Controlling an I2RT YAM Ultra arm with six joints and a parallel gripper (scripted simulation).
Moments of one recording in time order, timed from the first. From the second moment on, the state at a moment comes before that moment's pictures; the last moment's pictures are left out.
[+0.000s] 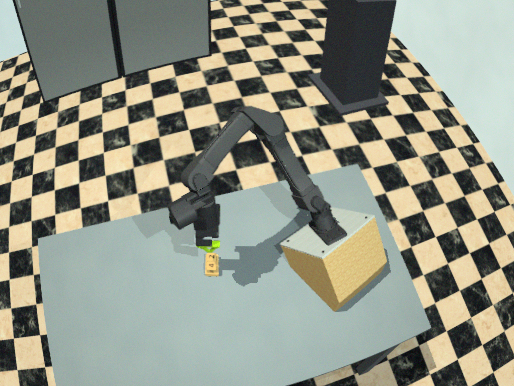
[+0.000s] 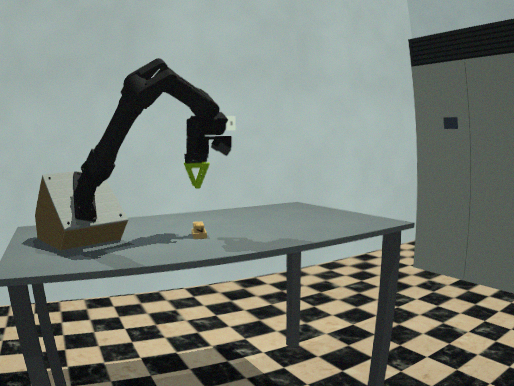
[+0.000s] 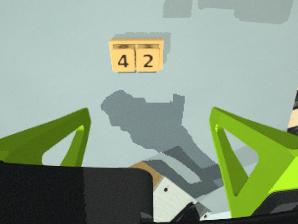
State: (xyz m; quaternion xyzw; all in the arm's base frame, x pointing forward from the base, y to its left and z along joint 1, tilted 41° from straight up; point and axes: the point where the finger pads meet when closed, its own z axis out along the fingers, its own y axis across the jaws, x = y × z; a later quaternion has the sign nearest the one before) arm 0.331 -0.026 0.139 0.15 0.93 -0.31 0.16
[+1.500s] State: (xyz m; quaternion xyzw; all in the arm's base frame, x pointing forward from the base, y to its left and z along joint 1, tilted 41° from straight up) arm 0.332 -0.026 0.138 0.13 0.93 -0.31 0.15
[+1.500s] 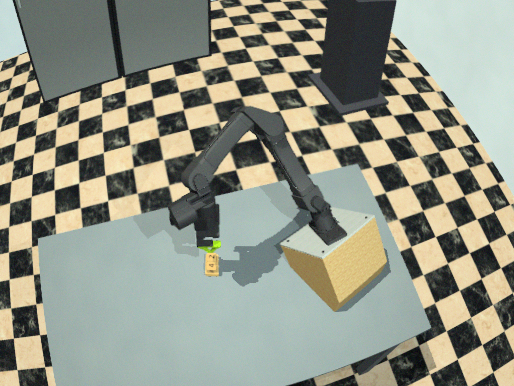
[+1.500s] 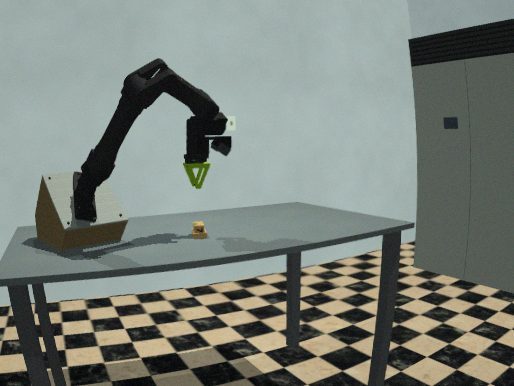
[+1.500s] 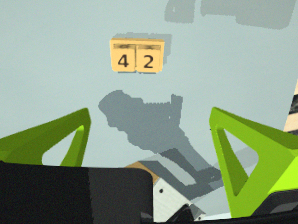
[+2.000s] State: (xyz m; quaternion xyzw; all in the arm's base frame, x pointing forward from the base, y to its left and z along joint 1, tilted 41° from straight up) arm 0.333 -0.040 0.124 -0.09 0.93 -0.34 0.07
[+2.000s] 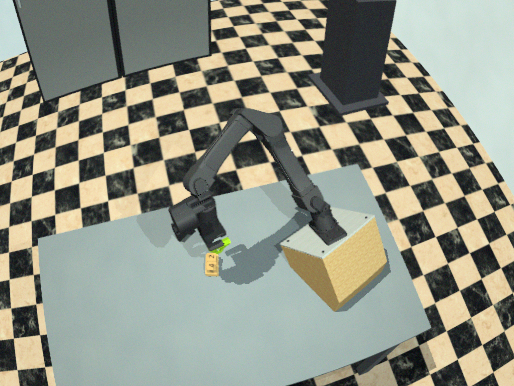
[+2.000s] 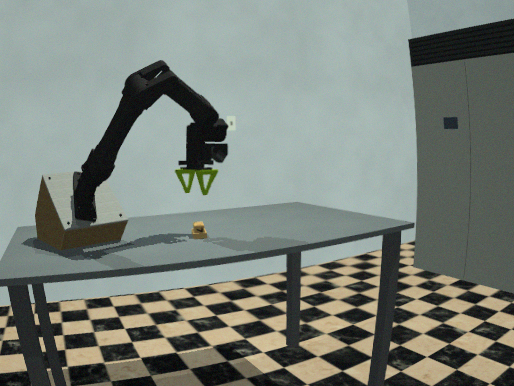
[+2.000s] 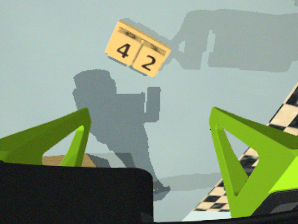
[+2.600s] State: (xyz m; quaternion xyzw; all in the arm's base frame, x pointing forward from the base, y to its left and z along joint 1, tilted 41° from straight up) arm 0.337 -0.054 0.108 -0.34 0.87 -0.35 -0.03
